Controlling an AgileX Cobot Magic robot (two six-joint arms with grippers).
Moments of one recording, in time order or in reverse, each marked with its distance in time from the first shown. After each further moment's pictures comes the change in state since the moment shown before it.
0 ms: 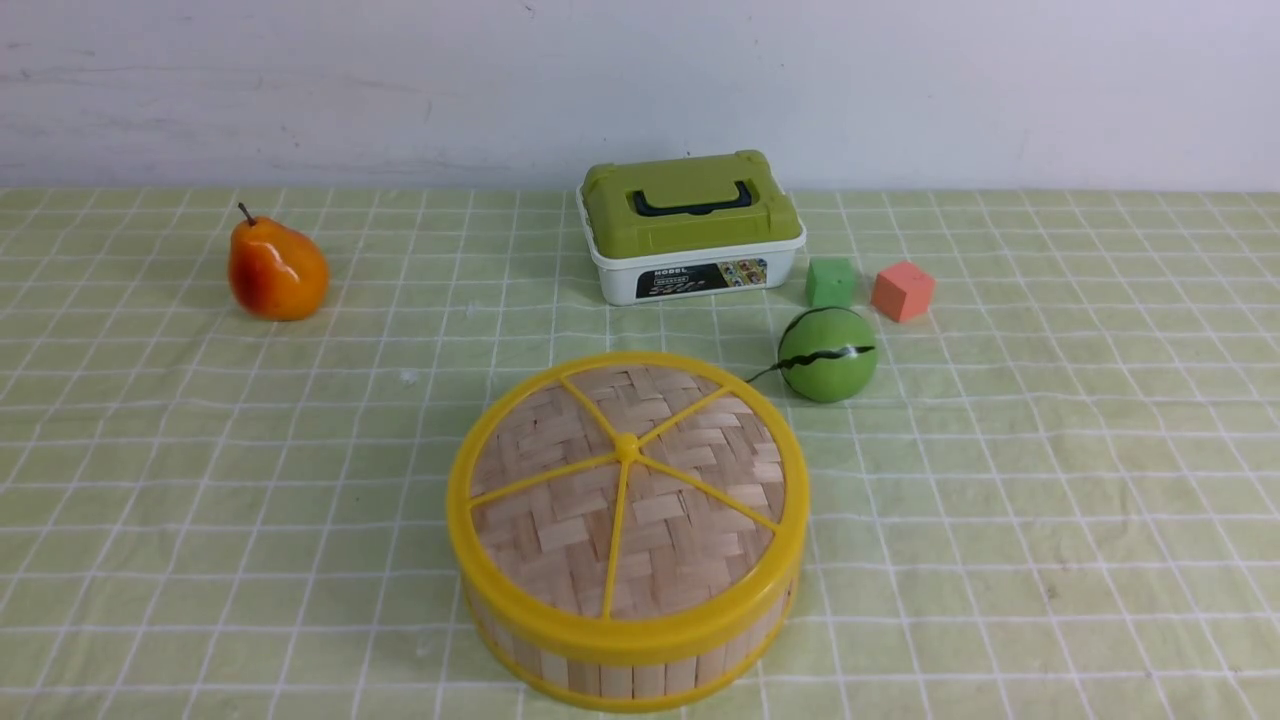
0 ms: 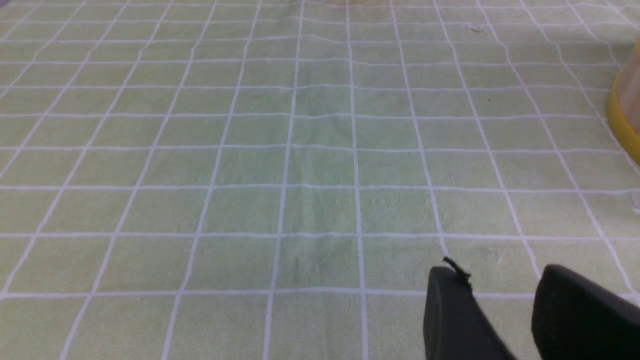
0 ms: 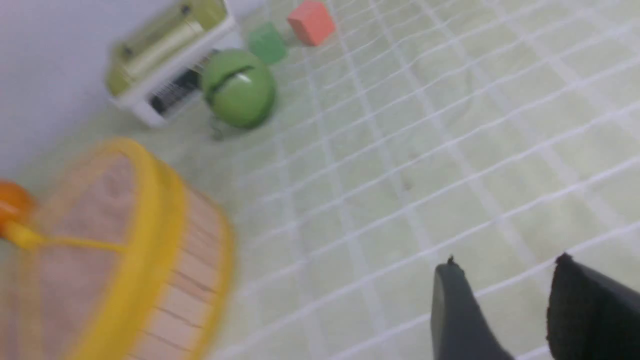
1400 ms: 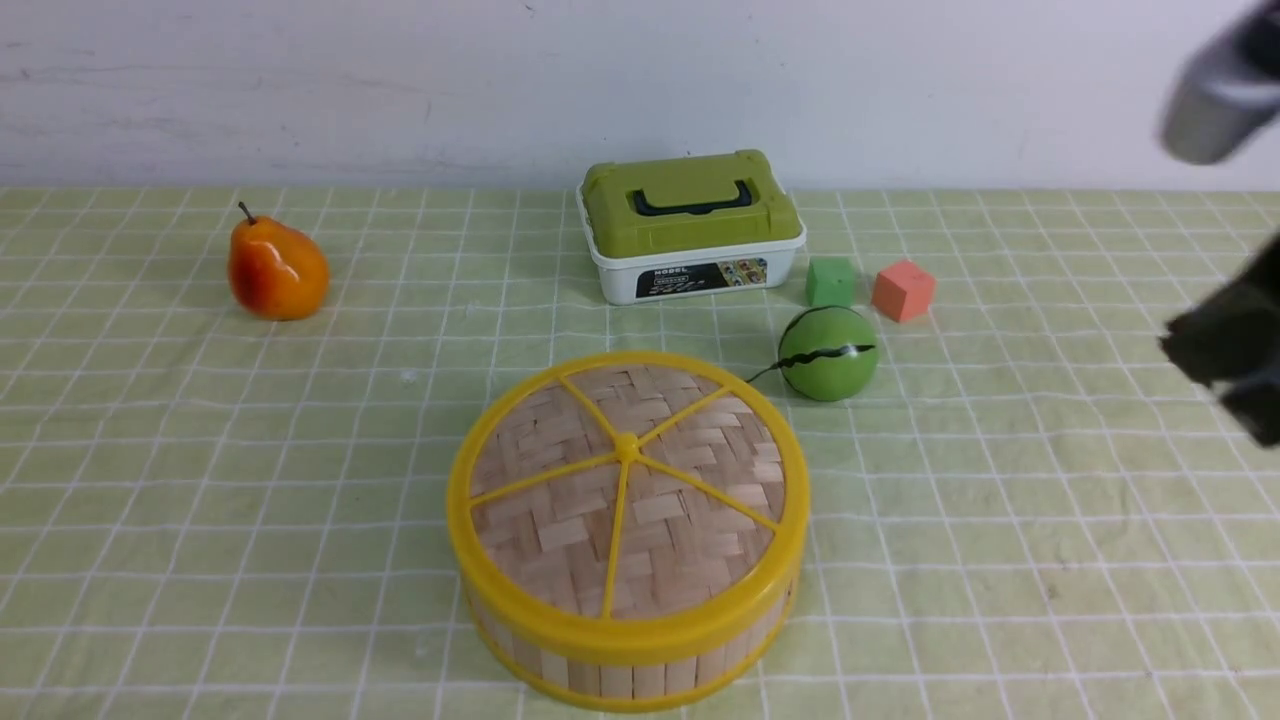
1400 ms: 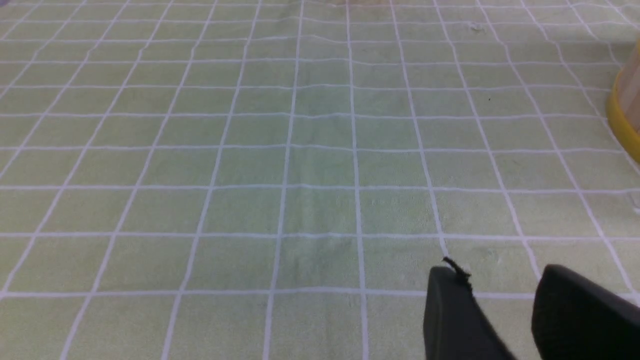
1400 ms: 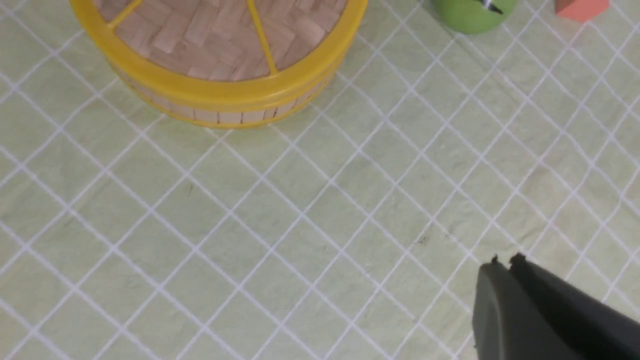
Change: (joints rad) right arm 0.595 1.280 -1.486 -0.590 0.855 -0.513; left arm 0.000 0.000 0.000 0.000 0.000 0.000
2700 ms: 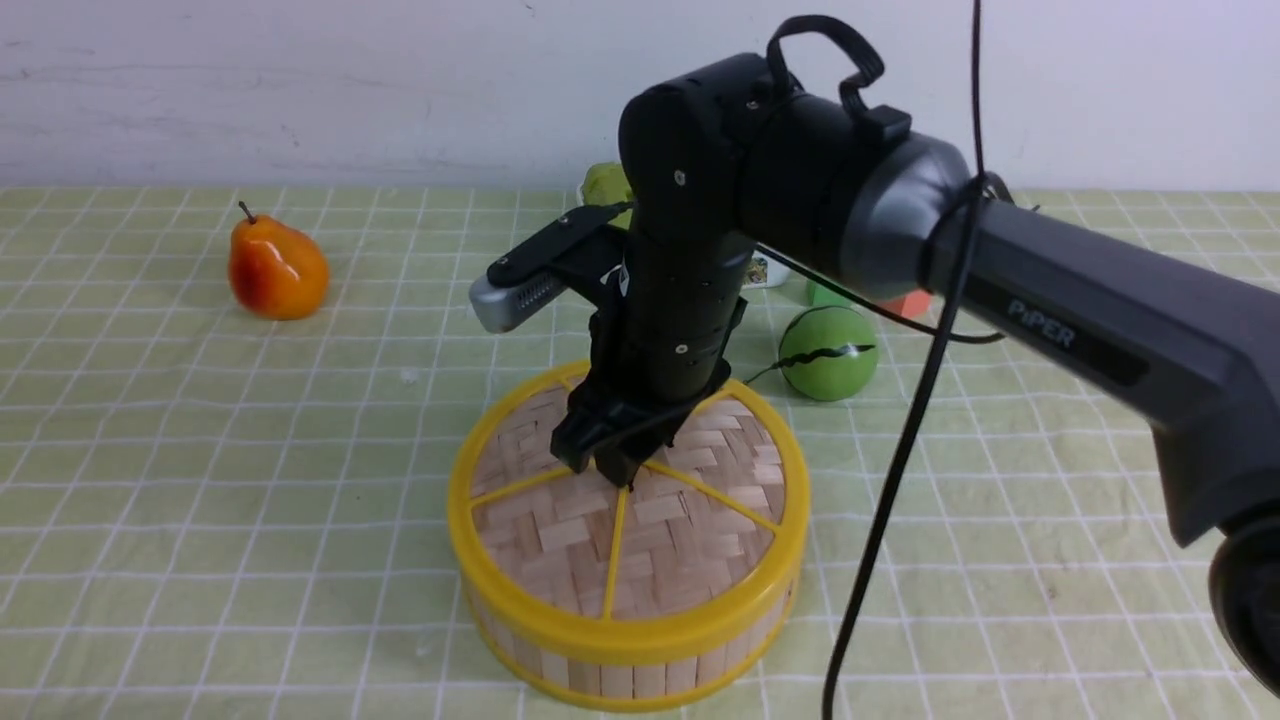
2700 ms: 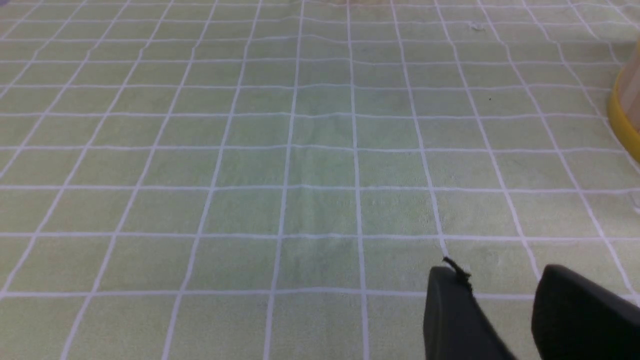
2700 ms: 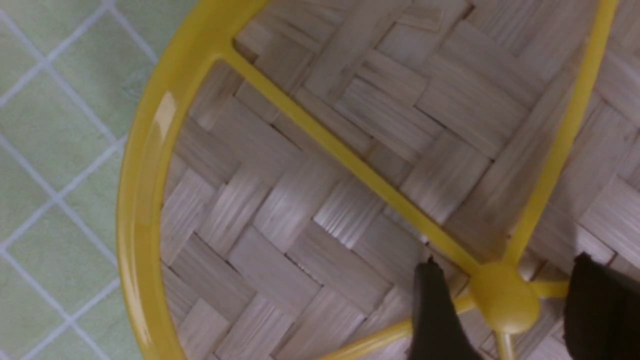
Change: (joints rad) right arm 0.141 0.898 -0.596 0.157 -0.010 0.039; left arm 0.000 0.000 0.000 0.000 0.000 0.000
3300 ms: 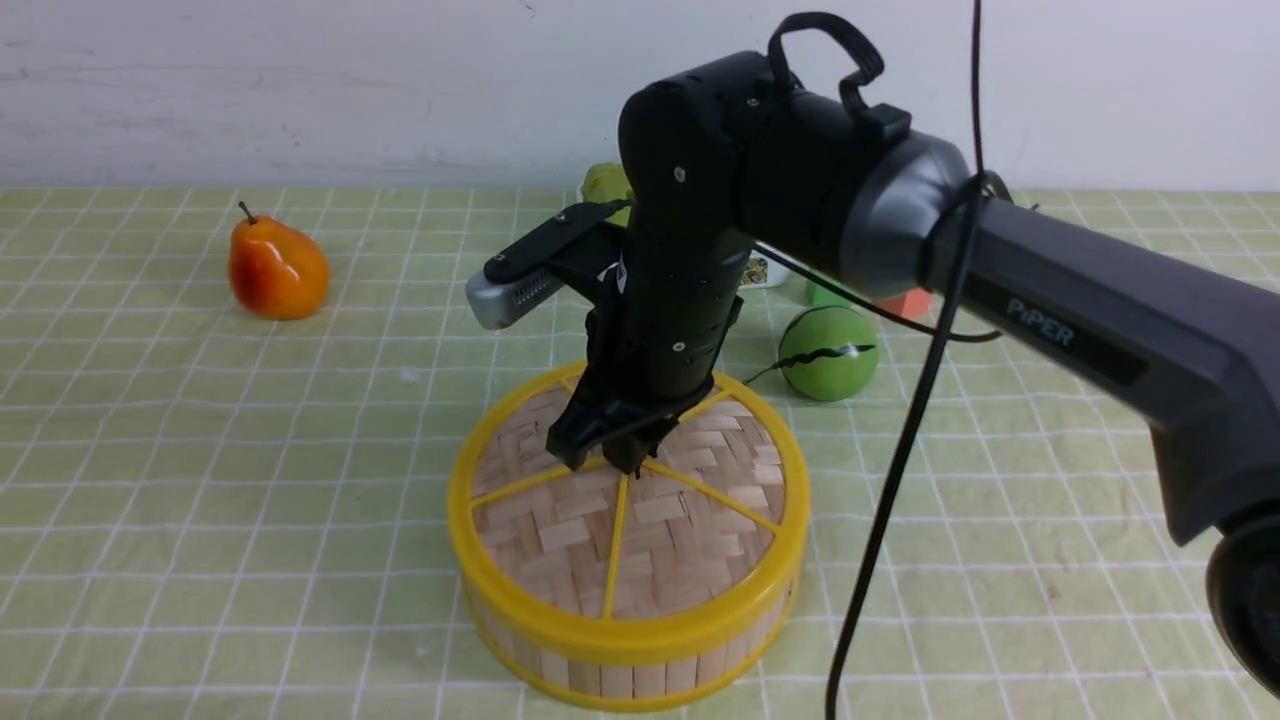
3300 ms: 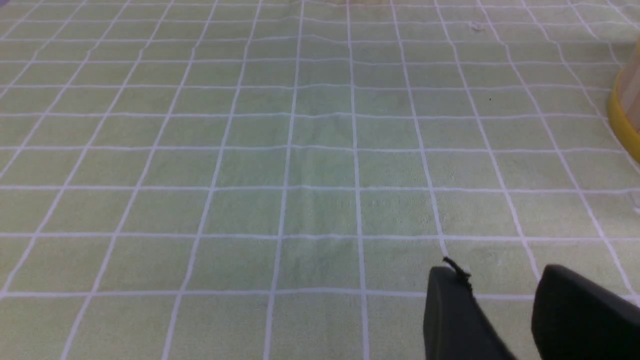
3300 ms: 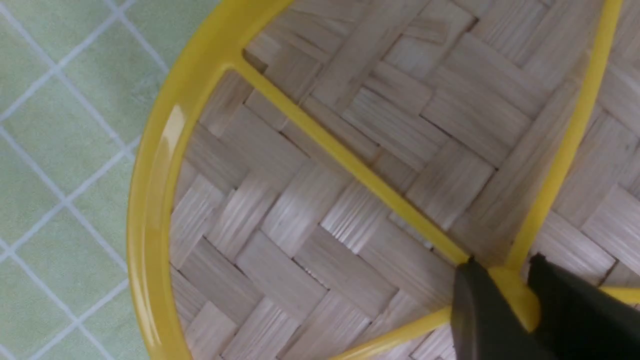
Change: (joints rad) right arm 0.000 0.003 -0.013 0.016 0.001 -0.012; left arm 0.000 0.000 0.000 0.000 0.000 0.000
